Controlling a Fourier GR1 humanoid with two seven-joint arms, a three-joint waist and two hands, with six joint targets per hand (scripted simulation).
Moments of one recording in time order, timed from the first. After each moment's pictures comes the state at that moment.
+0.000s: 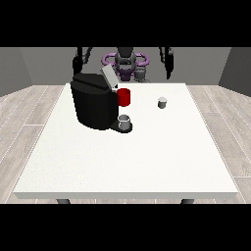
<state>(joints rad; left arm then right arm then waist) -0.04 0.09 0.00 -1.55 0.00 -0.01 0.00 0.05 -0.09 -0.04 -1.58 -0.01 0.01 0.00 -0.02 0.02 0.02</state>
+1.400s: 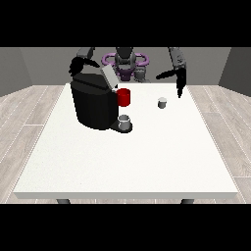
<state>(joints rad) -0.27 0.33 0.15 -1.18 -0.09 -0.17 -0.09 -0.07 -0.01 -0.03 -1.57 -0.01 -0.10 -0.10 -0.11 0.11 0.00</state>
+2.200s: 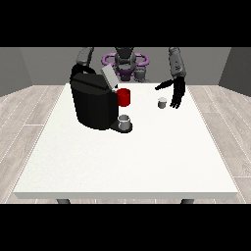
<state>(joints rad) -0.42 0.34 0.09 -0.92 -0.28 -0.12 -0.12 -0.18 -0.03 -0.05 -1.42 0.01 -0.14 -0.06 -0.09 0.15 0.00</state>
